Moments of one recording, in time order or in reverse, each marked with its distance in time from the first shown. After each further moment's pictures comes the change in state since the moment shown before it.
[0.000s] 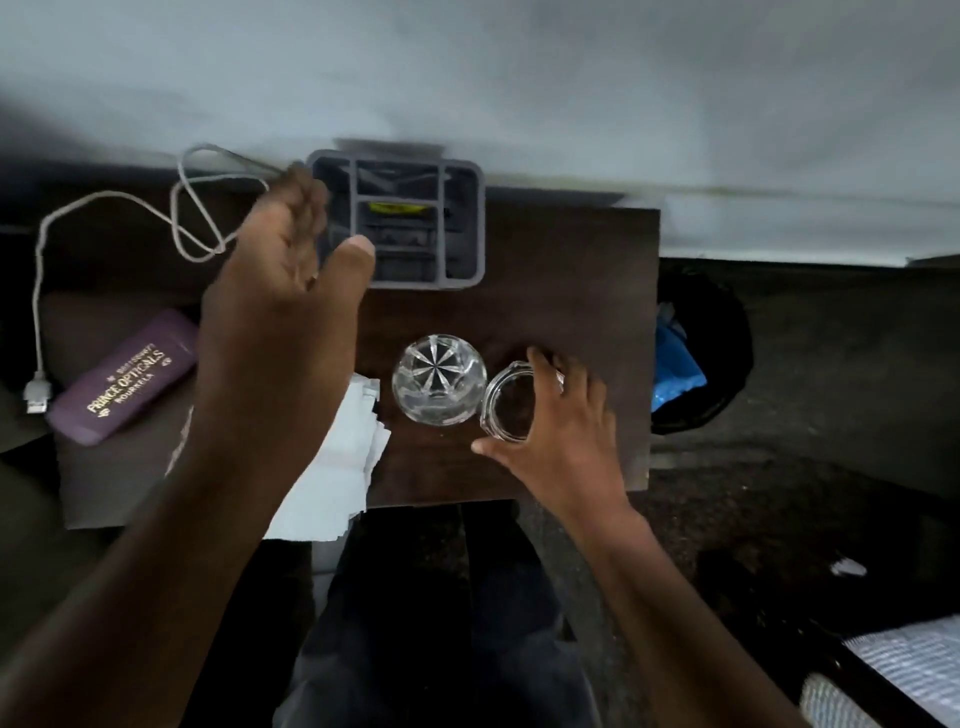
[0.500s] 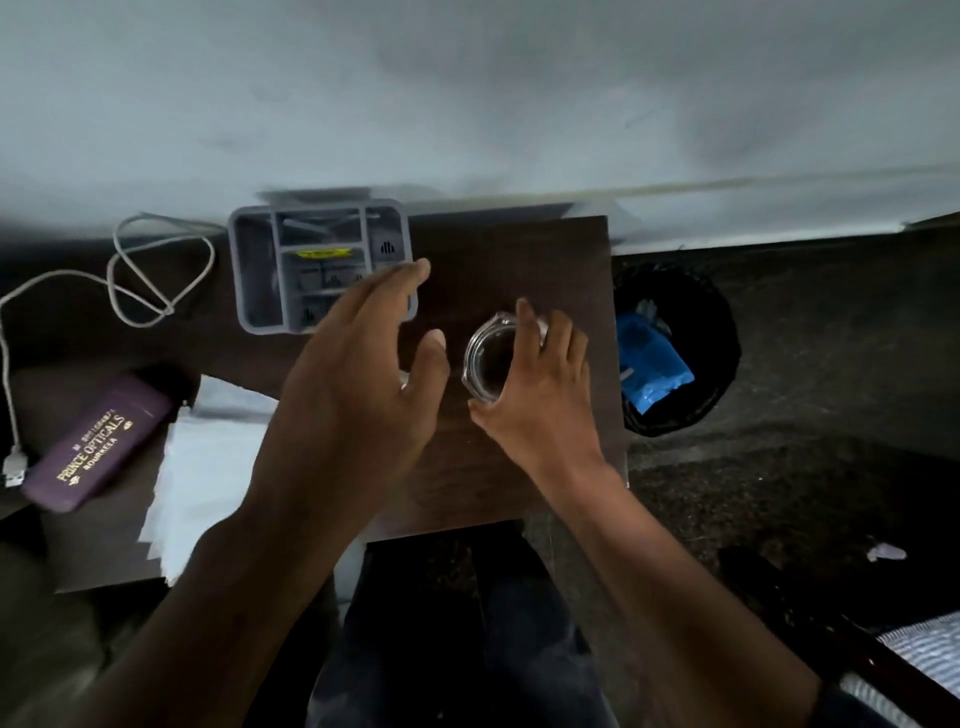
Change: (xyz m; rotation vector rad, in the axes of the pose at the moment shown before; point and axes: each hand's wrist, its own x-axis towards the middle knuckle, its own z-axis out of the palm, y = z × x) left_hand -0.024 0.013 0.058 0.636 -0.260 0.326; right_hand 0.047 0.007 -0.022 0.104 0.227 -0.064
